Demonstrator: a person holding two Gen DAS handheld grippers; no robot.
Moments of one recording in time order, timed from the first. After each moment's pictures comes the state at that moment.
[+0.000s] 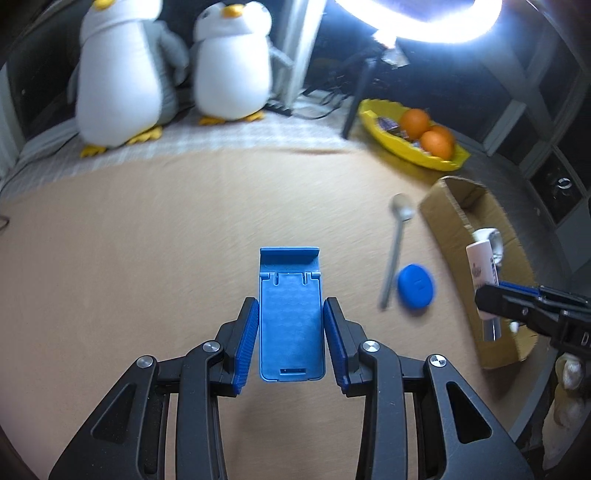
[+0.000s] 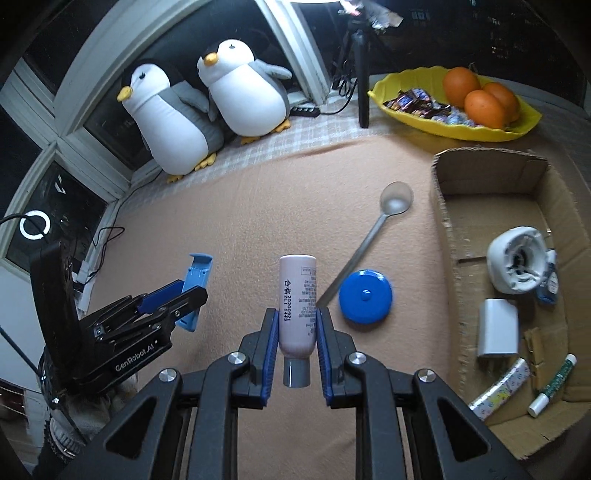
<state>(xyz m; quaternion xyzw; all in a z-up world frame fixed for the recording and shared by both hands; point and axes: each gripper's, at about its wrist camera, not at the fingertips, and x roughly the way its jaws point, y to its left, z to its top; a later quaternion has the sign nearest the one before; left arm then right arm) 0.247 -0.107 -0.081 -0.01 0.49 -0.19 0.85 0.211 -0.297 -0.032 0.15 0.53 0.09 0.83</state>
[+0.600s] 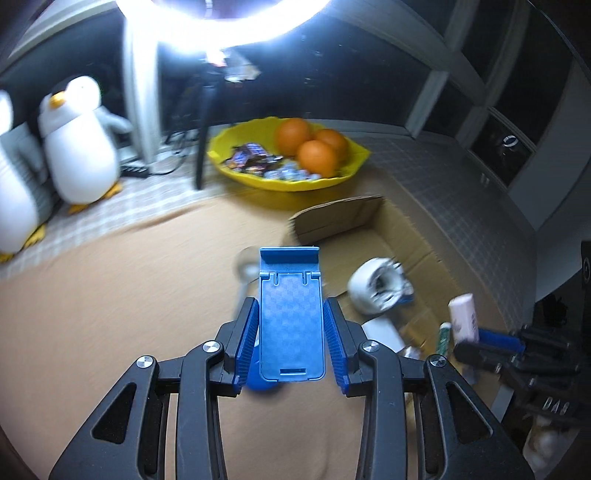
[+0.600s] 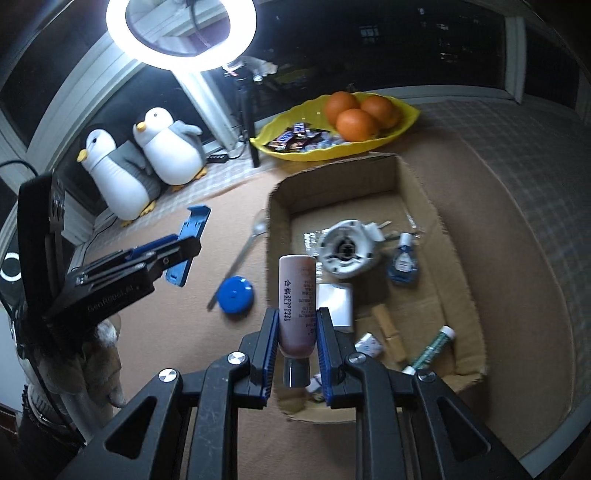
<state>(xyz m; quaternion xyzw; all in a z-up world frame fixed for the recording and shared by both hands) 0.258 -0.264 -0.038 0.03 0.45 -0.31 0.83 0.148 -0.426 -0.014 0.18 0.50 -0.01 0.85</state>
